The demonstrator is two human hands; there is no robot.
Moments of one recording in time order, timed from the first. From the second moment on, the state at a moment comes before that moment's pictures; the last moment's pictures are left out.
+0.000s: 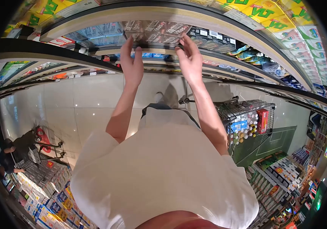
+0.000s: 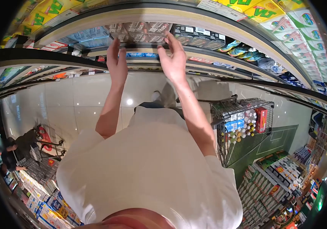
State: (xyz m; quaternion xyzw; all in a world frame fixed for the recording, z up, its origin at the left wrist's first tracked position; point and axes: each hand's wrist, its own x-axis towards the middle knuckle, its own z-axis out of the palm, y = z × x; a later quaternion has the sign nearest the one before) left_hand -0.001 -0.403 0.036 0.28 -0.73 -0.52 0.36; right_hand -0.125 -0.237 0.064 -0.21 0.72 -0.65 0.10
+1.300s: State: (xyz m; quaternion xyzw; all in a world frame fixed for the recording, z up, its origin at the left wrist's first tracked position) left_hand -0.023 0.010 0.009 -0.20 -0.85 -0.43 -0.24; right_hand -0.070 0.357 -0.151 0.40 0.86 -0.26 0.19
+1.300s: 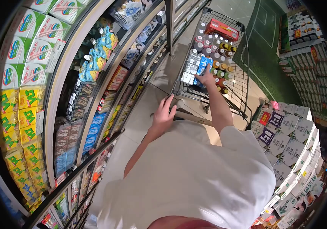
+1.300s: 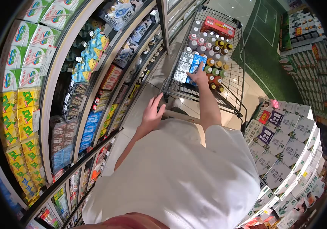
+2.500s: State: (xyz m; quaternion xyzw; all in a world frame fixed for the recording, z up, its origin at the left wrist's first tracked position) left_hand -0.030 -0.040 0.081 -0.18 -0.41 -0.80 -0.39; right_hand 0.015 0.263 0.087 0.14 0.53 -0.82 0.16
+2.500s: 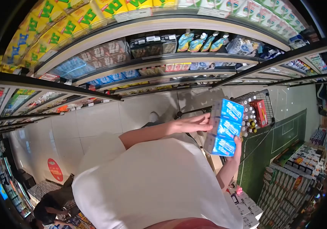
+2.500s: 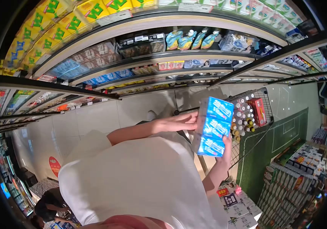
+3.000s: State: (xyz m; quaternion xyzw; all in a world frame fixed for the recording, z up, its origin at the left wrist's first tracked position) left_hand 0.038 -0.191 0.020 0.16 -0.18 -0.96 -0.17; right_hand -0.084 -0.002 0.134 -0.22 0.80 -0.43 0.35
